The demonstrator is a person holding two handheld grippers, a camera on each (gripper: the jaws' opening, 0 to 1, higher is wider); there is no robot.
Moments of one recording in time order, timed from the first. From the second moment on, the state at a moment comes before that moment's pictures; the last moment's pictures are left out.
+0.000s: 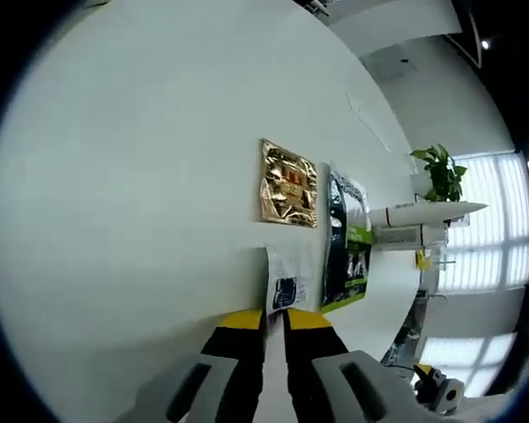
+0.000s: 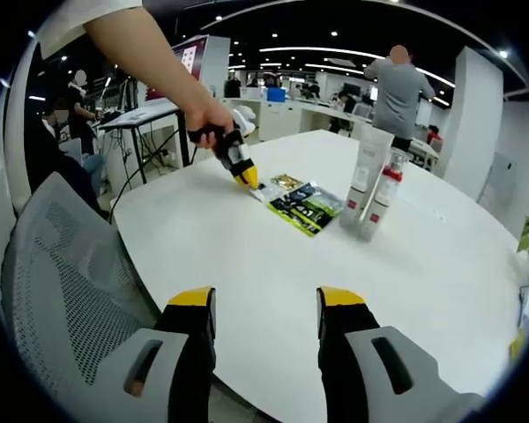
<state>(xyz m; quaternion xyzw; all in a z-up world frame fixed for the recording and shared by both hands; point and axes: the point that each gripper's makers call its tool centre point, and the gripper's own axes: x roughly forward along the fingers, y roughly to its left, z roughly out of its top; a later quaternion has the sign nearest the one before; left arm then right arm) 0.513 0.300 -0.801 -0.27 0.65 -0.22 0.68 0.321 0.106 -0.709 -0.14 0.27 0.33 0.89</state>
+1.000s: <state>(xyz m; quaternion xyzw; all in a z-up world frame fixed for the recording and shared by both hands) 0.568 0.240 -0.743 -0.03 0.49 -0.36 0.79 0.320 0.108 -0.708 -0.15 0.27 0.33 0.89</state>
